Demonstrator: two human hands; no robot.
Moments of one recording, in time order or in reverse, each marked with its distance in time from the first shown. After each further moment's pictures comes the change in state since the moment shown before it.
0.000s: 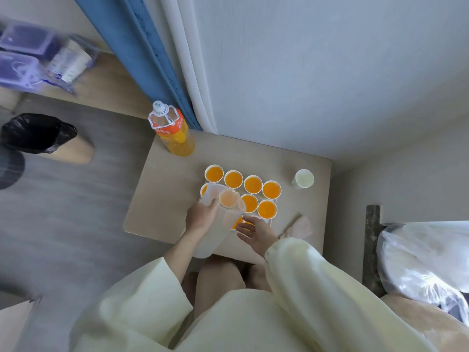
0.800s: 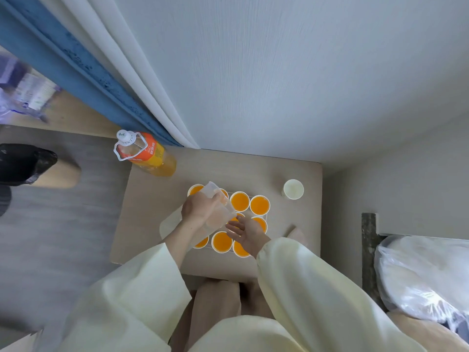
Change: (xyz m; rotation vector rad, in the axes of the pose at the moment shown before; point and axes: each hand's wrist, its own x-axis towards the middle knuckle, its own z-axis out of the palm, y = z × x) left_hand 0.062 0.100 0.027 0.414 0.011 0.123; right_hand 0.051 -0.067 0.006 0.022 -0.042 0.041
